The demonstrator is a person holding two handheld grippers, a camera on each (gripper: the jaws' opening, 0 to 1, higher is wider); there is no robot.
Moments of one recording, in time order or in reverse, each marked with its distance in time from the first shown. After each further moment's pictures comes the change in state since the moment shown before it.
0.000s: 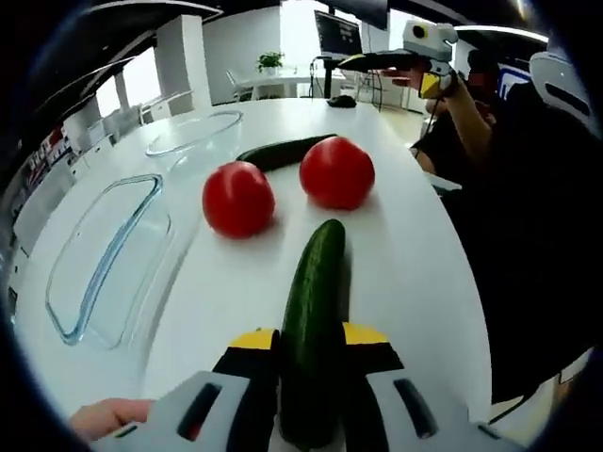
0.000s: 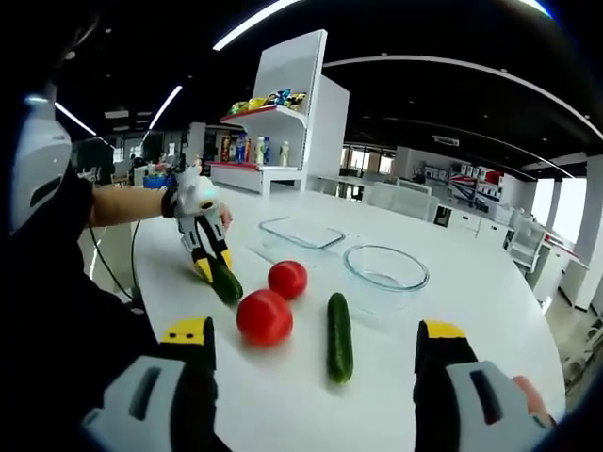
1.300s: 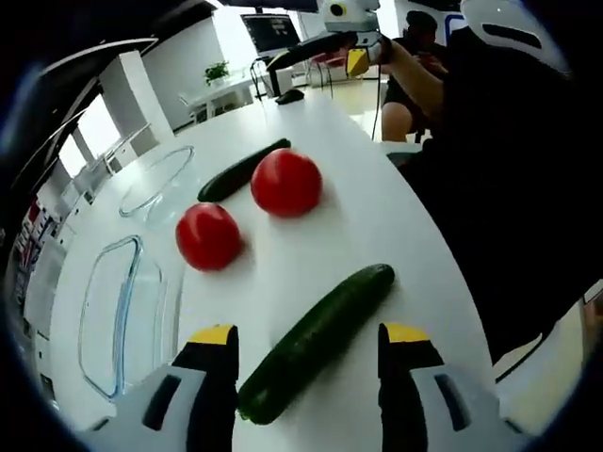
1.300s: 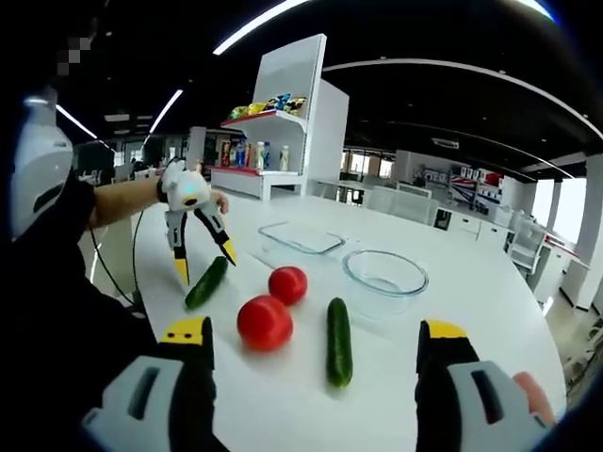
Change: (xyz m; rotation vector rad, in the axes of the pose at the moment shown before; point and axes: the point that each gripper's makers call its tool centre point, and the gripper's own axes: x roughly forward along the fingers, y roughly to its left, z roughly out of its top) left arm -0.018 -0.005 0.003 0.314 0.091 -0.061; right arm -0.001 -0.002 0.005 0.005 -0.017 0.001
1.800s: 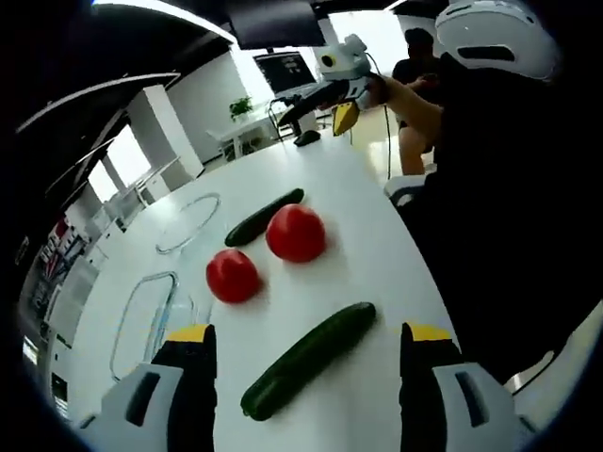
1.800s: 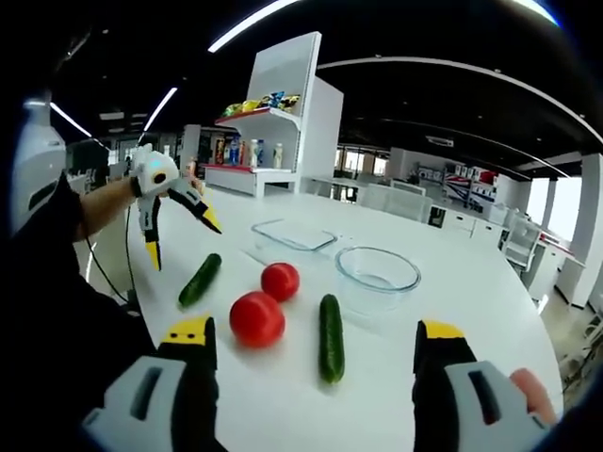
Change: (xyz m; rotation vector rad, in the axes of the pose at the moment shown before) left arm -0.035 -0.013 0.034 0.023 -0.162 0.130; right arm -0.004 -0.007 -0.002 0.001 0.008 -0.024
